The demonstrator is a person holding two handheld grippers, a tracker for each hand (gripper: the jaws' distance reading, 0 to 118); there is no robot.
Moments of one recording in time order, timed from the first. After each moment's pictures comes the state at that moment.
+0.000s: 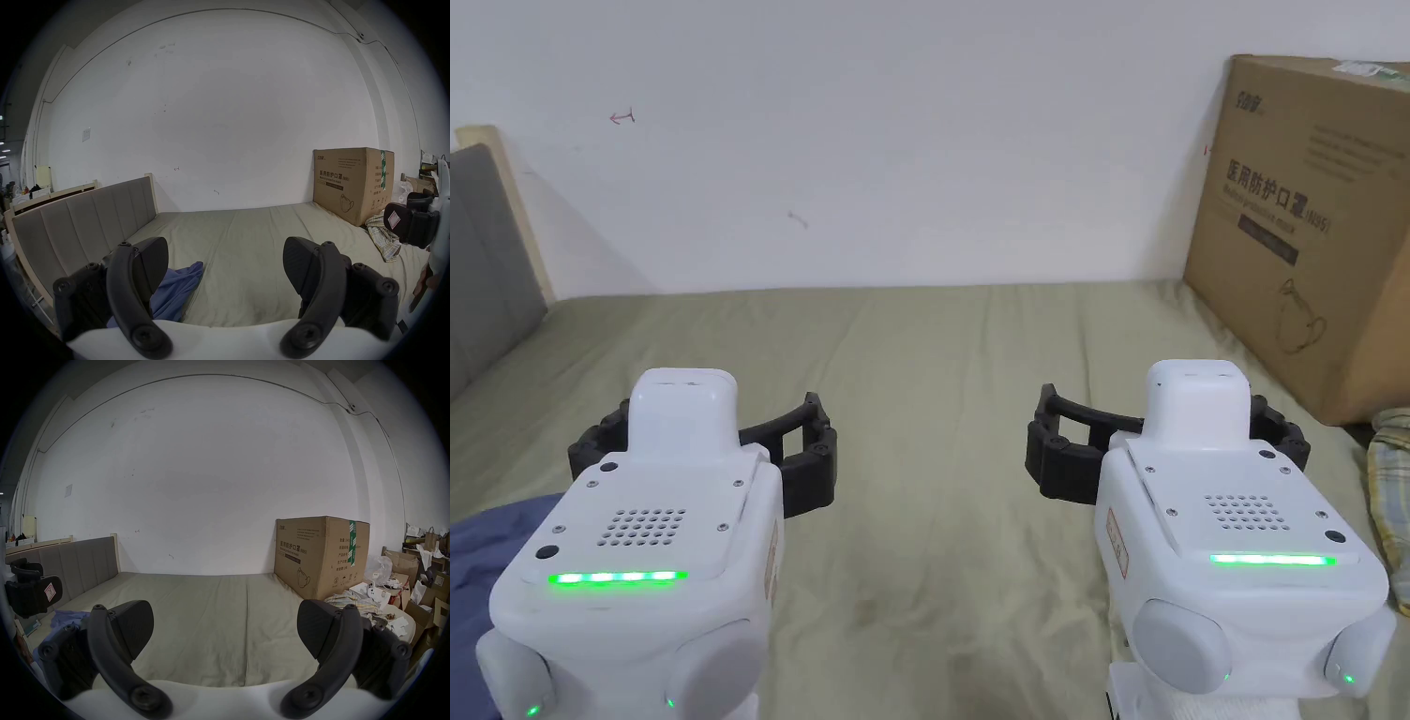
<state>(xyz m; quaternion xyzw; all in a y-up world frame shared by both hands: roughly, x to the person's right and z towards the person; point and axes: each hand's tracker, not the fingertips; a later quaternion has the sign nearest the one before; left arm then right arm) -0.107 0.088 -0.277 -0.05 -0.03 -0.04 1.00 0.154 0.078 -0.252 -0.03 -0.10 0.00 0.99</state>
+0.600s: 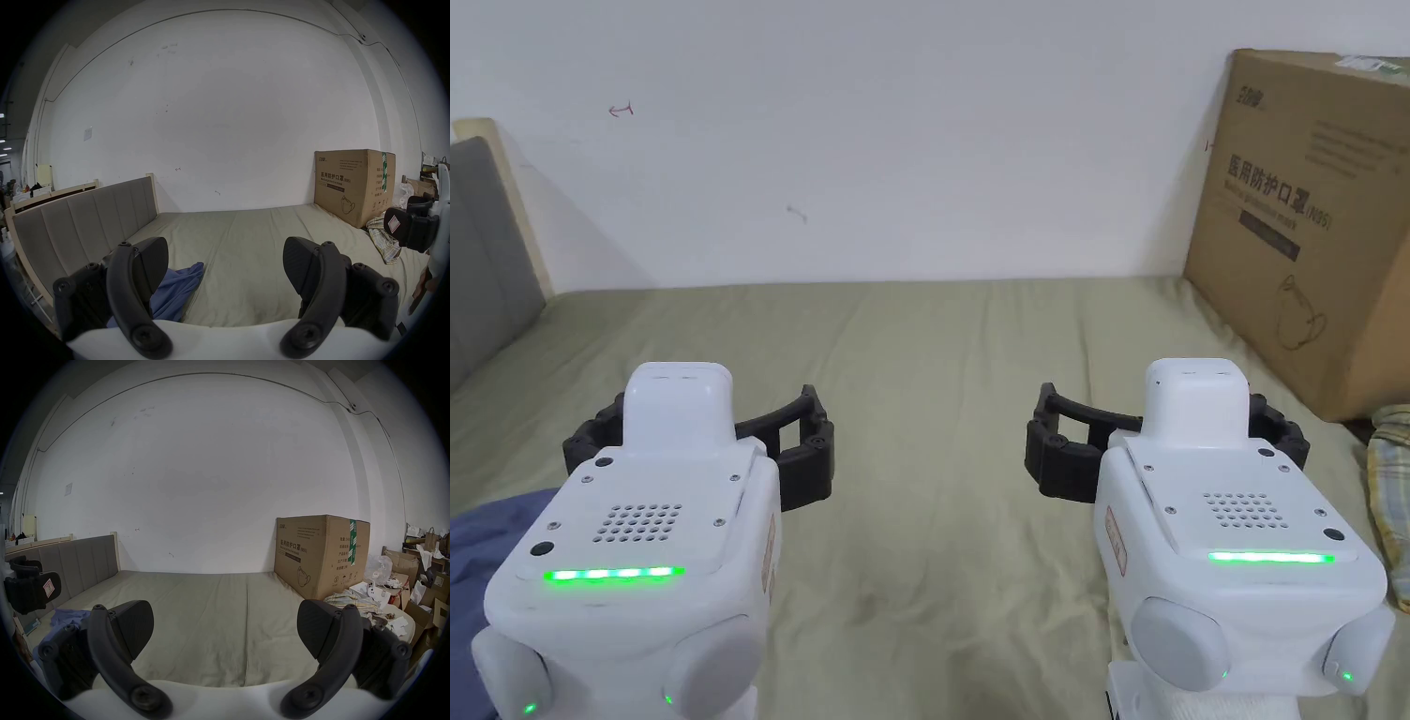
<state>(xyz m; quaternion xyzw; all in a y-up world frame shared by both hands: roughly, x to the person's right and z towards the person) -0.108 0.088 -0.278 -0.04 -0.03 -0.04 1.00 0.153 0.076 -0.253 -0.04 -0.10 0.00 0.99</state>
